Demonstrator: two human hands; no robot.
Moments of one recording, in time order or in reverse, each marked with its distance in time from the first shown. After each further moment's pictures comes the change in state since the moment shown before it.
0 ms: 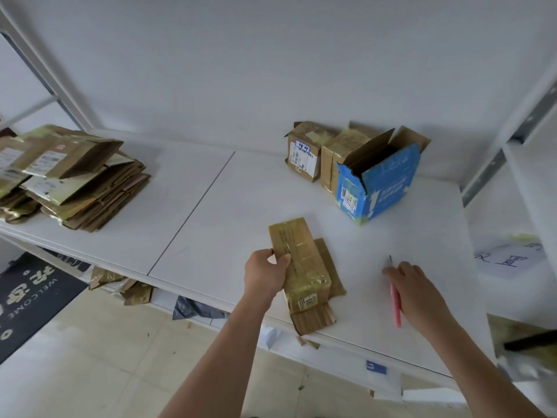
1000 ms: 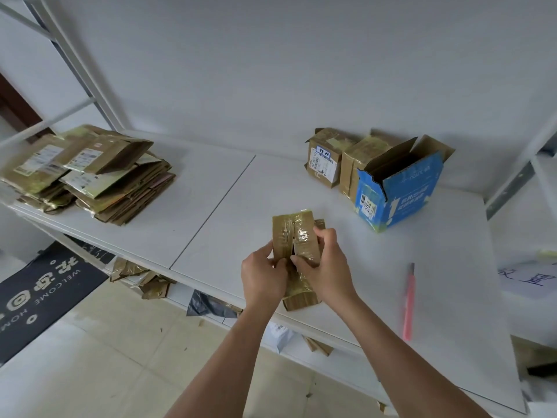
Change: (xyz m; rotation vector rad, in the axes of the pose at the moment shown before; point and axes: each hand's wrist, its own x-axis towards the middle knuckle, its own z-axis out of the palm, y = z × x) left_hand -0.023 -0.004 -0.031 0.115 0.220 0.325; right_hand 0.041 -0.175 -0.047 1.077 0.208 -0.021
